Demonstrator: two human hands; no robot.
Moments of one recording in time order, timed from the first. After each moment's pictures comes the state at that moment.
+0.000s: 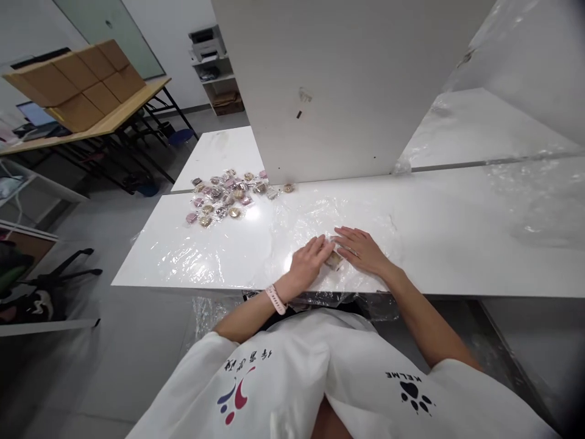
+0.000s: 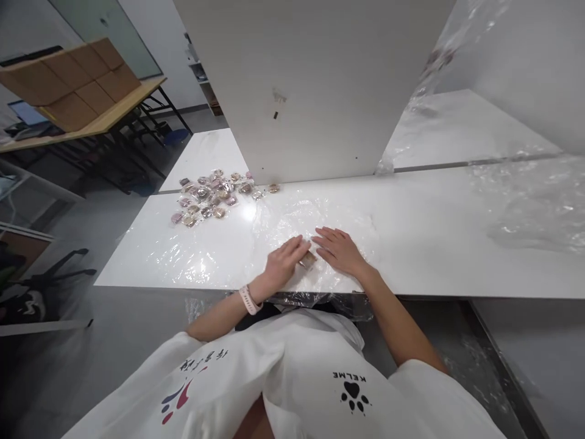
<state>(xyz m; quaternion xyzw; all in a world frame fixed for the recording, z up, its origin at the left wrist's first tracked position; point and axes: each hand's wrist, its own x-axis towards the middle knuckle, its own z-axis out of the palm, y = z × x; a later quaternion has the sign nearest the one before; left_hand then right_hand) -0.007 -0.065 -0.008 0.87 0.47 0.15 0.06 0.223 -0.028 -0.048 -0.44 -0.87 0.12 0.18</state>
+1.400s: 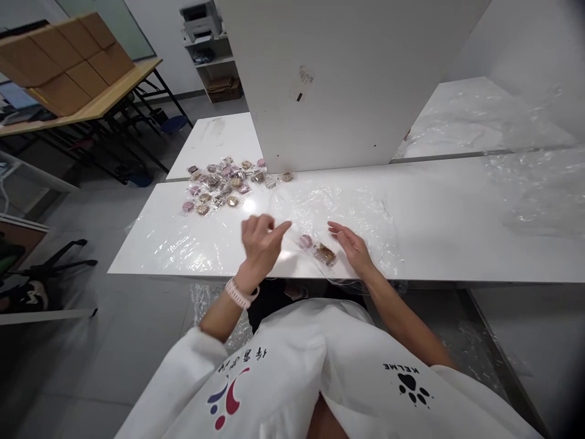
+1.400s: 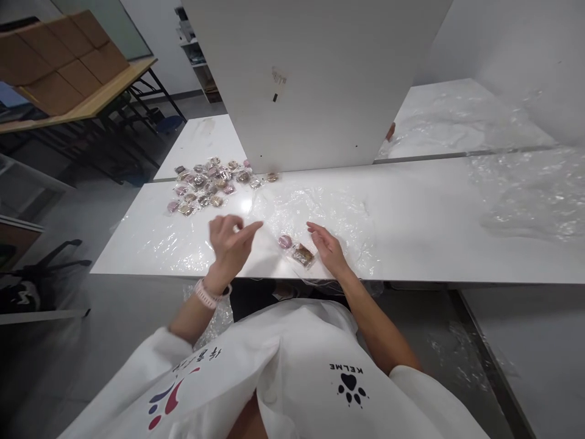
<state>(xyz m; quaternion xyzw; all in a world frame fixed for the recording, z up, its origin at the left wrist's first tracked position) -0.077 -0.074 0.064 0.76 0.55 0.32 -0.15 0.176 -0.074 -0.020 -0.49 -0.62 0.41 0.45</state>
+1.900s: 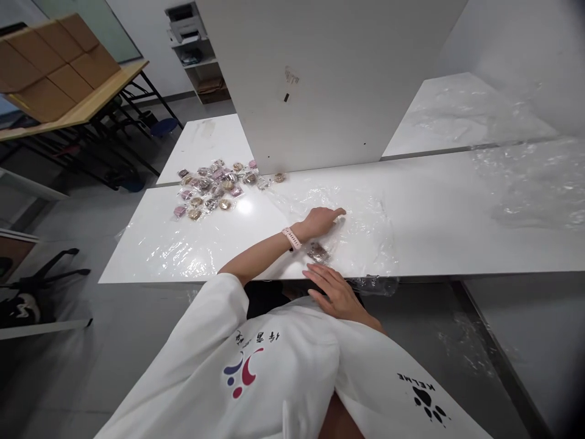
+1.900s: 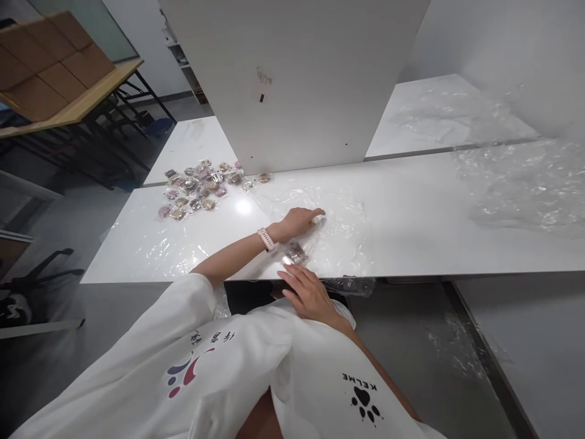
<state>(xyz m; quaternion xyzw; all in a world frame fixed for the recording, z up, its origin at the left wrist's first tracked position) 0.051 0.030 0.011 0.91 0.37 0.02 0.17 0.154 -0.168 -0.011 -0.42 -0.82 0.23 0.31</state>
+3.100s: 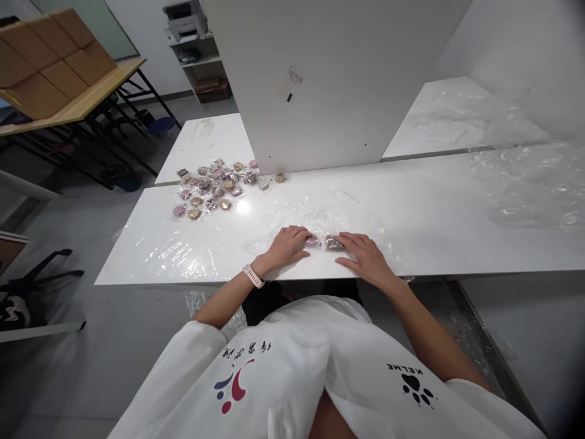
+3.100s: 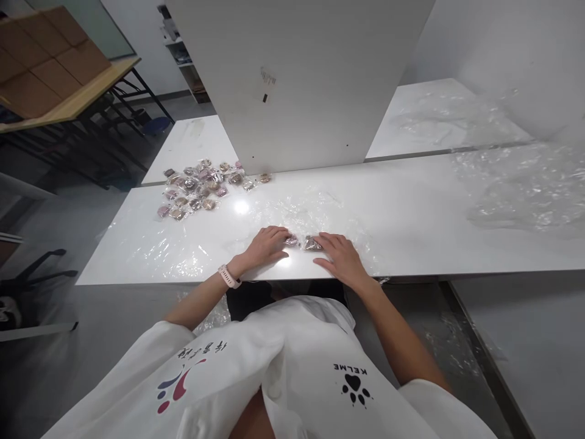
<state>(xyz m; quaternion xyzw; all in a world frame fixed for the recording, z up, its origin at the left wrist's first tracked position) -0.055 -0.037 -0.007 0.91 0.37 0.15 0.11 0.223 -0.091 -0.025 -0.48 -0.84 0.06 0.25</state>
